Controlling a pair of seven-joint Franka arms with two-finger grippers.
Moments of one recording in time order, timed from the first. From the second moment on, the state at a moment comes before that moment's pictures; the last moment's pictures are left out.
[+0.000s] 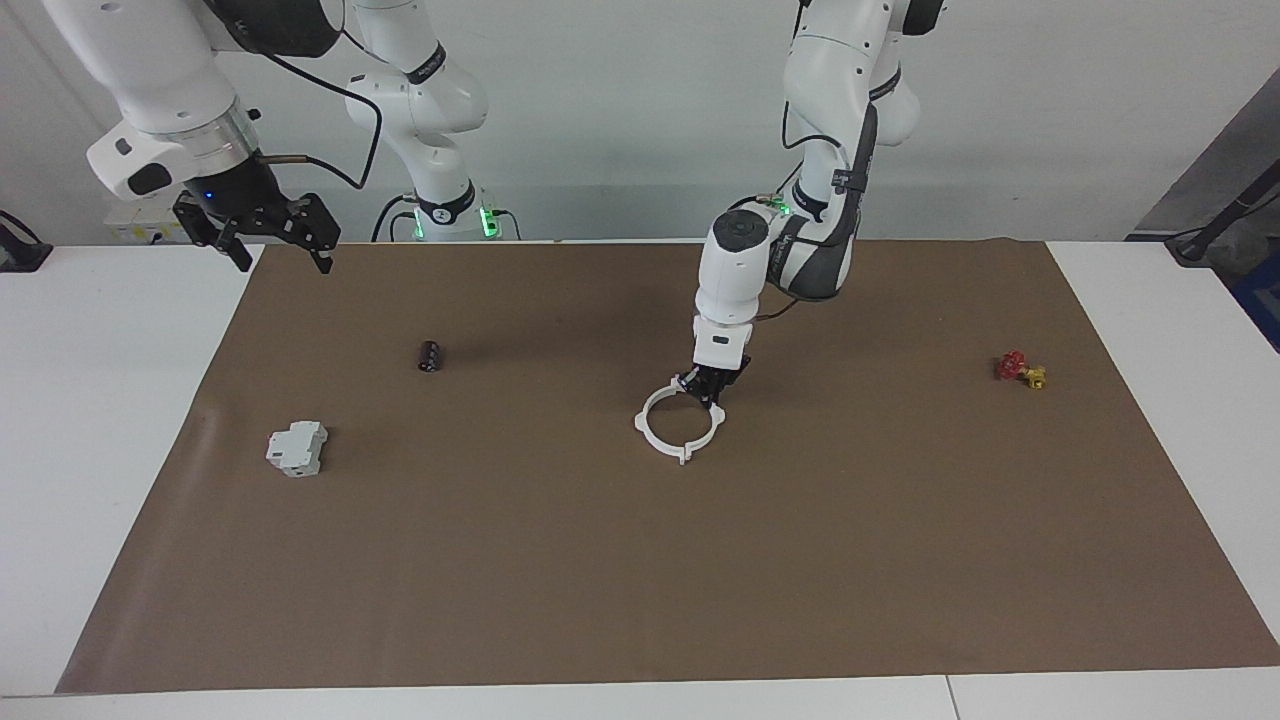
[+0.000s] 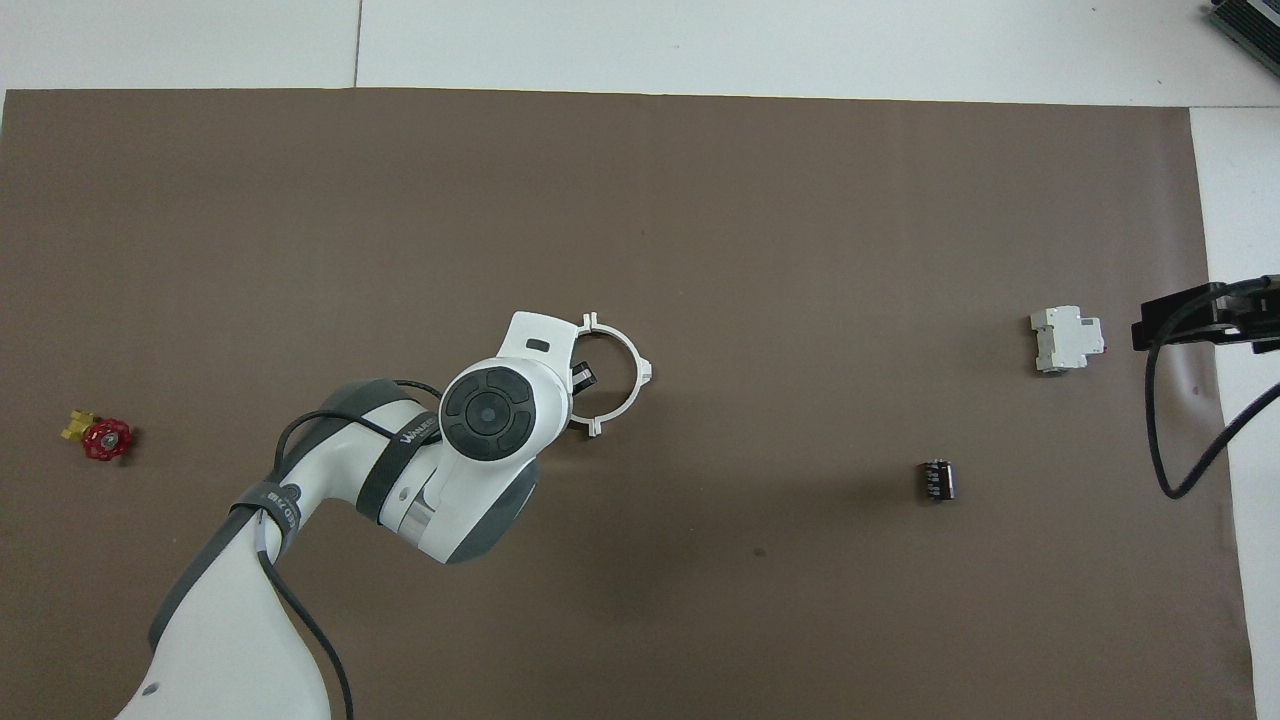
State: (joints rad) left arm -0.61 0.27 0.00 -2.11 0.07 2.52 -1.13; right arm 0.00 -0.02 -0.04 -1.58 -0.02 1.53 0.01
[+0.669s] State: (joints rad) left arm -0.61 0.27 0.00 -2.11 0.08 2.52 -1.13; right arm 0.00 -0.02 -0.04 -1.58 -0.02 1.53 0.01
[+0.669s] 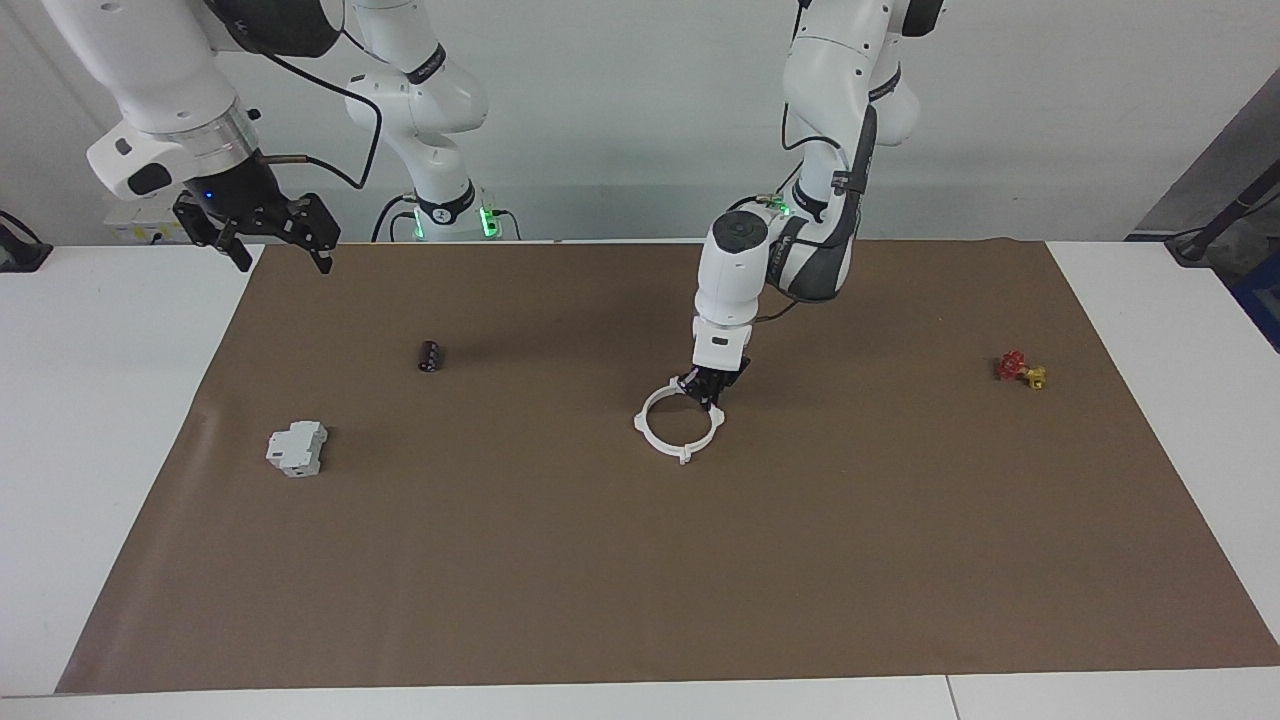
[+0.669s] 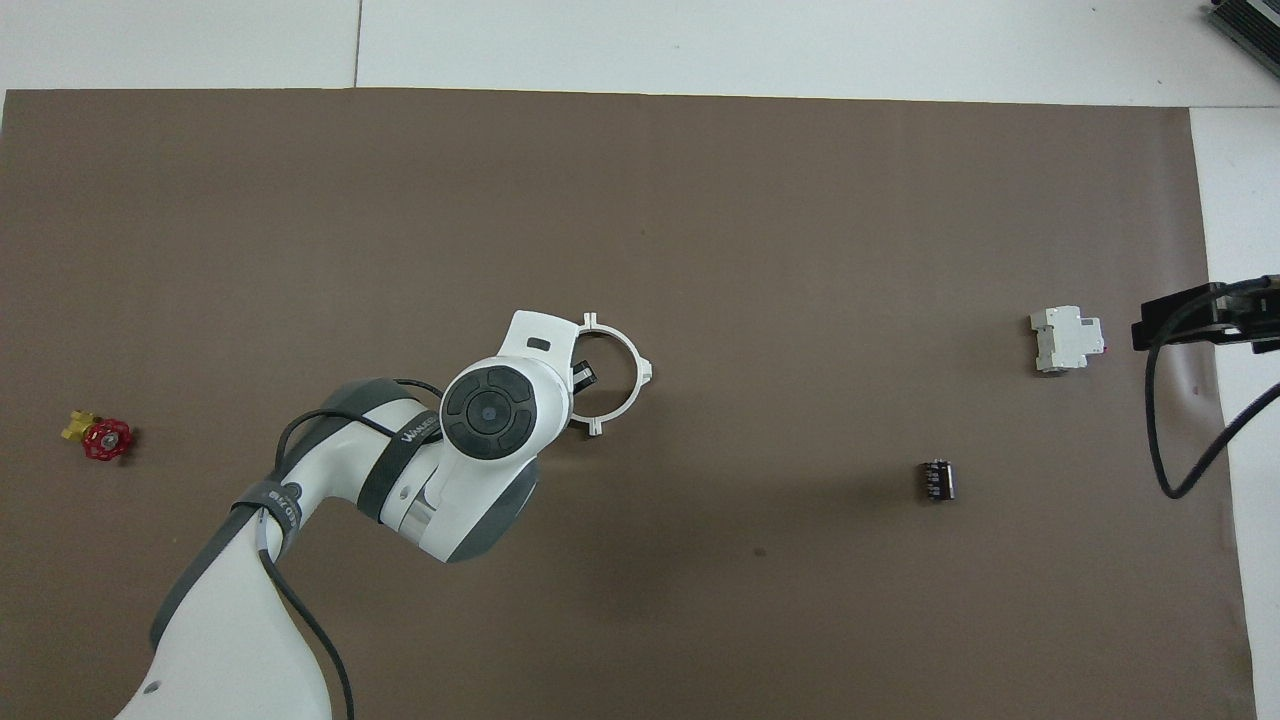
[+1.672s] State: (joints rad) left arm -0.52 0.19 0.02 -1.94 0.13 2.19 -0.87; right arm 0.00 -0.02 -0.04 -1.58 -0.02 1.53 0.01
